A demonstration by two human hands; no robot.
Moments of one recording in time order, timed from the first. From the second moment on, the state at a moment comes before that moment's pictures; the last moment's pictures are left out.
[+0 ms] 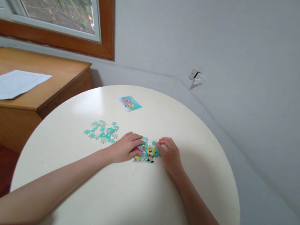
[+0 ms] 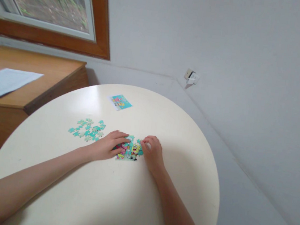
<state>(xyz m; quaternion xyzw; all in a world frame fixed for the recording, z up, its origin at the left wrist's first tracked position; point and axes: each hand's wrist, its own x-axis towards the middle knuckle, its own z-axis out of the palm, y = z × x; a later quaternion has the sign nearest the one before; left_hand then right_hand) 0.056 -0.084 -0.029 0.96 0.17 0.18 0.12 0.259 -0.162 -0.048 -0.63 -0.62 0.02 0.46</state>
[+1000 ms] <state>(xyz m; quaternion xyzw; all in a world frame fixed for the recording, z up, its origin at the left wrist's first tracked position) 0.054 -0.085 -0.025 0.96 0.13 0.13 0.19 0.260 -0.162 -0.052 -0.64 -0.65 0.05 0.41</state>
